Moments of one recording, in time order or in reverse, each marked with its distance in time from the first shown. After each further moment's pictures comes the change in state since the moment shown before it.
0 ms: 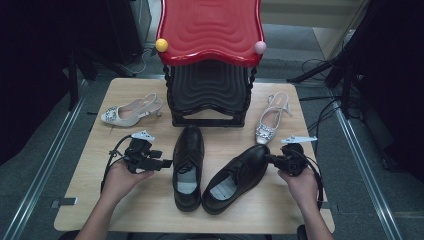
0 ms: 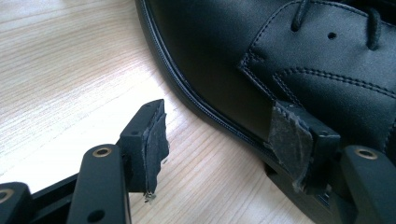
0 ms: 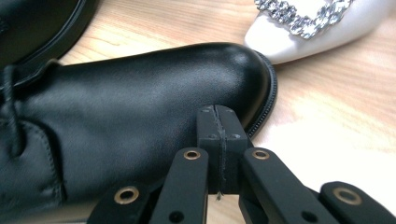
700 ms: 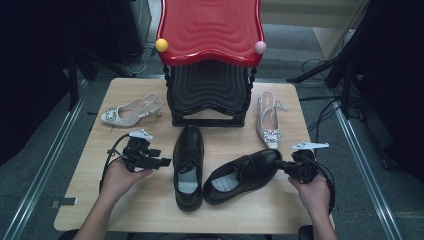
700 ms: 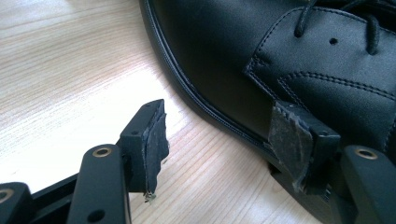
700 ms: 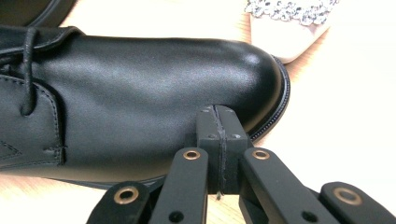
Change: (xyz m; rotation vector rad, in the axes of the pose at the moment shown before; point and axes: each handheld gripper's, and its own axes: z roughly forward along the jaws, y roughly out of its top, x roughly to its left) left arm 0.004 0.001 -0.003 -0.008 0.000 -0.007; right arm -0.014 -0.021 -0.025 0.013 -0.016 0.038
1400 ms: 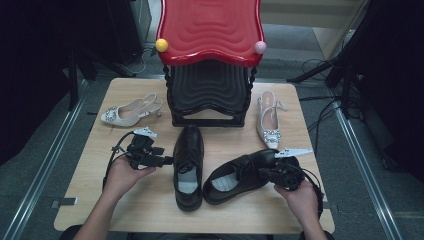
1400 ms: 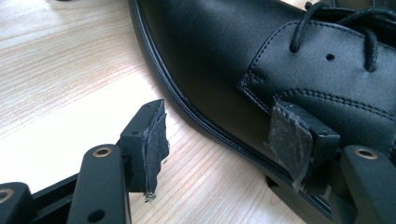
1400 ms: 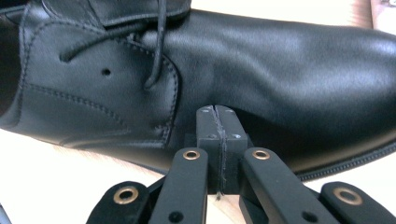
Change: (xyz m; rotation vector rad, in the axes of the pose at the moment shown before) left arm -0.001 0.009 0.006 0.010 -0.011 0.014; right arm 0.044 -0.004 0.012 0.029 0.129 -0.086
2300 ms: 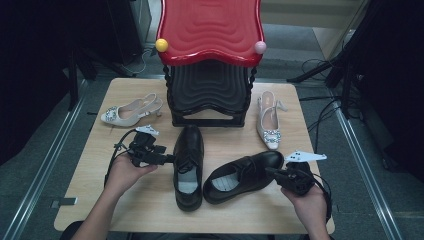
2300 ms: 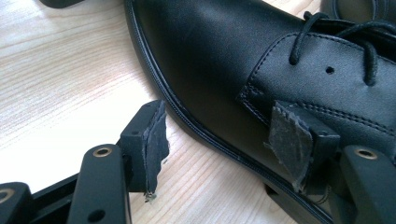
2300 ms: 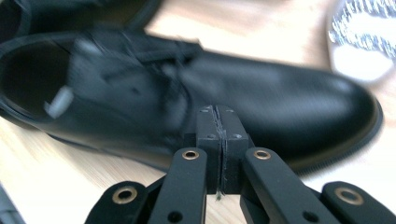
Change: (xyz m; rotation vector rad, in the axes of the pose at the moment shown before) left arm 0.002 0.008 0.004 0.006 -0.016 0.005; right arm 0.008 -0.010 -0.031 -0.087 -0.051 -0.021
